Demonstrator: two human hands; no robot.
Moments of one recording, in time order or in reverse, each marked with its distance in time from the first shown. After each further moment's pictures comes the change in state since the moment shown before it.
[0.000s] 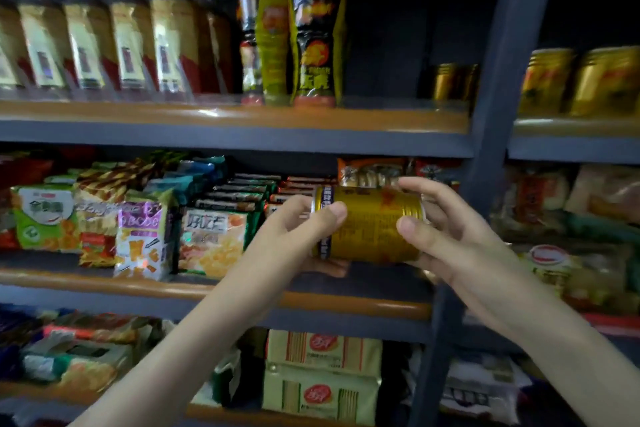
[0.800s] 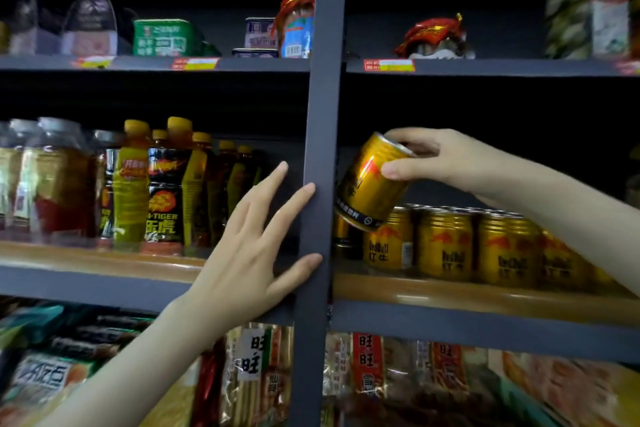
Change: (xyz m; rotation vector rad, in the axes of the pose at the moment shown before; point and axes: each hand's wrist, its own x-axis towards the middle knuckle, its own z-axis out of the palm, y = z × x) left_hand 0.167 0.048 0.118 1.366 0.353 1.008; right_hand 0.128 -0.191 -0.229 -0.836 -0.053 -0.374
